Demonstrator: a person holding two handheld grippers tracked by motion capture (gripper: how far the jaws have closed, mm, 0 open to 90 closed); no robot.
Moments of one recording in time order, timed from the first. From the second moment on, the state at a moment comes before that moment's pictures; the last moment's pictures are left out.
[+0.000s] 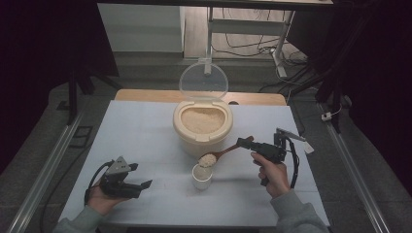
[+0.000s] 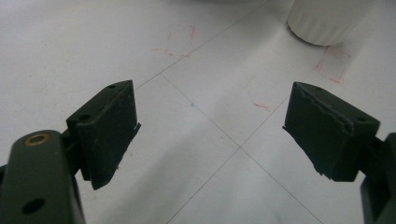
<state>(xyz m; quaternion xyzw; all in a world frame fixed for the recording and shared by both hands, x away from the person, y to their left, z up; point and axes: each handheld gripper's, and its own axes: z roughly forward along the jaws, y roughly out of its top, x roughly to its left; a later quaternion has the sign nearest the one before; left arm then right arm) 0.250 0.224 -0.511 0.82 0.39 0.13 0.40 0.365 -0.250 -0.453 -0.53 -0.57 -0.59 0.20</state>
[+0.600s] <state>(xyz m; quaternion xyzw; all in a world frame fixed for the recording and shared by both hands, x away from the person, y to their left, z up) 0.251 0.224 -0.512 0.83 0.38 0.13 0.39 0.360 -0.231 -0.441 -0.50 -0.64 -0.57 0.13</state>
